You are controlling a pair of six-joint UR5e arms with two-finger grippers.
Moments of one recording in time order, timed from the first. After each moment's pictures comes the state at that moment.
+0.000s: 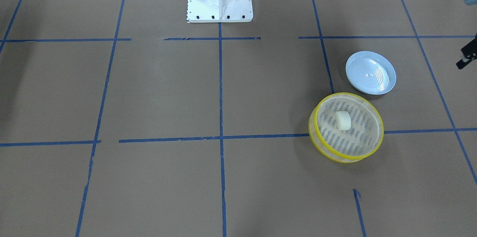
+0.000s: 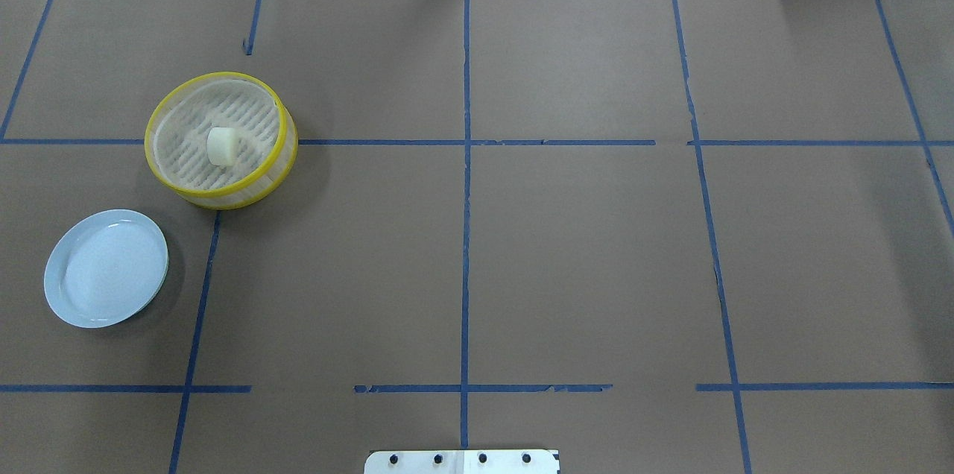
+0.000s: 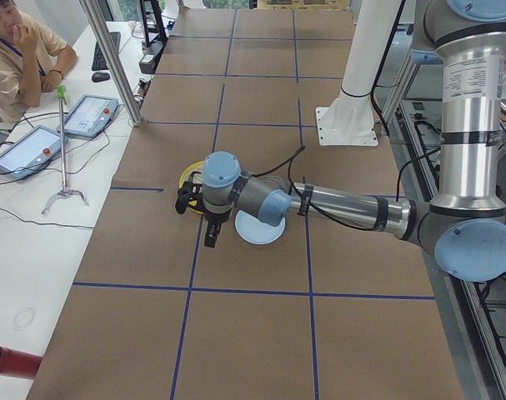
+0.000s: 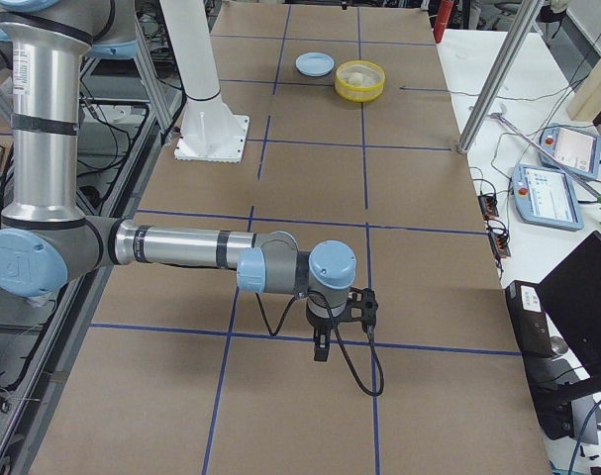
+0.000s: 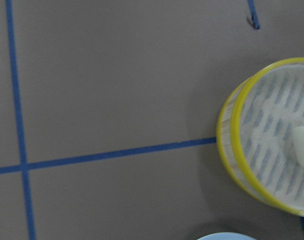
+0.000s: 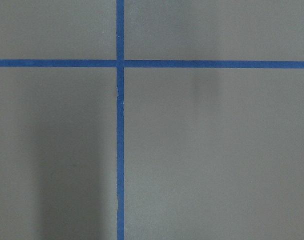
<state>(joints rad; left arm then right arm) -1.48 -1.45 -1.78 -1.85 -2.40 -0.18 1.57 -1.68 1.65 -1.57 2.29 0.01</state>
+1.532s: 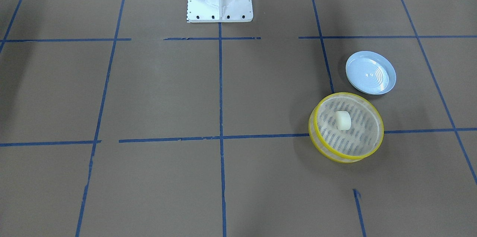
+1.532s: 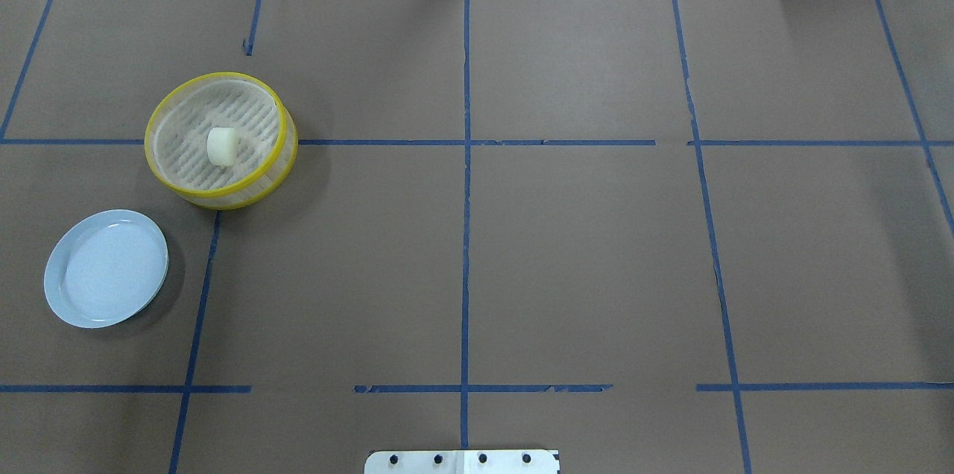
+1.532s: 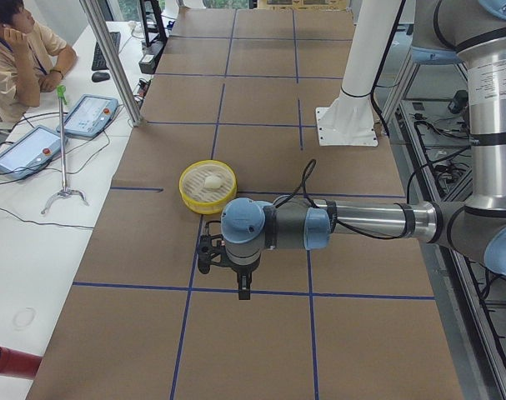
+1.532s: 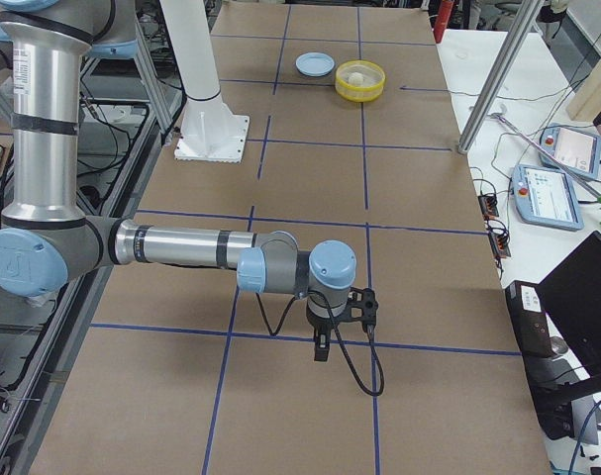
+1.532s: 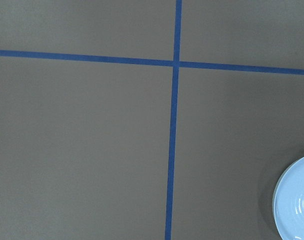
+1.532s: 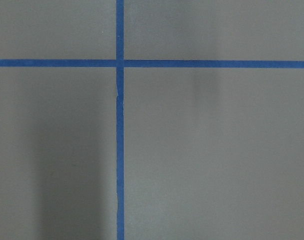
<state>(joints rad) -1.64 -1.39 -1.79 -1.51 -2.42 0.01 1.57 -1.68 1.65 -1.57 2.29 0.01</state>
